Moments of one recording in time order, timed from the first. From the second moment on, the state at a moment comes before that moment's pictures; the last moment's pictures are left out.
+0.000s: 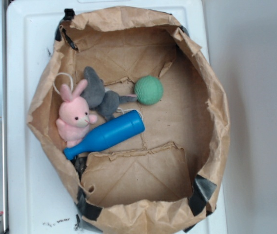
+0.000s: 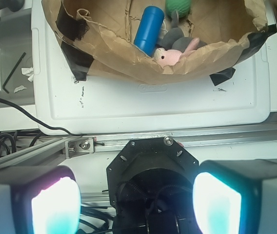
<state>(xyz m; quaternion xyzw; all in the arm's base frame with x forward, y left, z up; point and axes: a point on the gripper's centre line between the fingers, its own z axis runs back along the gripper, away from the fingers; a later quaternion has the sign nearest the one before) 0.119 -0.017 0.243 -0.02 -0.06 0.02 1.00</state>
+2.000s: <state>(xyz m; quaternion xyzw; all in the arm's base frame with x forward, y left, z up) 0.256 0.059 0.189 0.02 -0.09 0.02 1.00</state>
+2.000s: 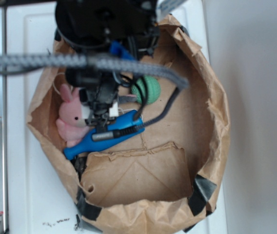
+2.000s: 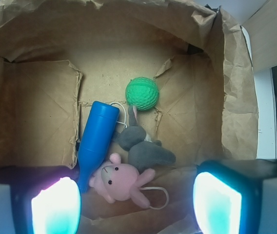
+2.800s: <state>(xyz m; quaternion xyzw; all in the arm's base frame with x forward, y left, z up) 0.281 0.043 0.126 0.06 -0.10 0.01 0.99</state>
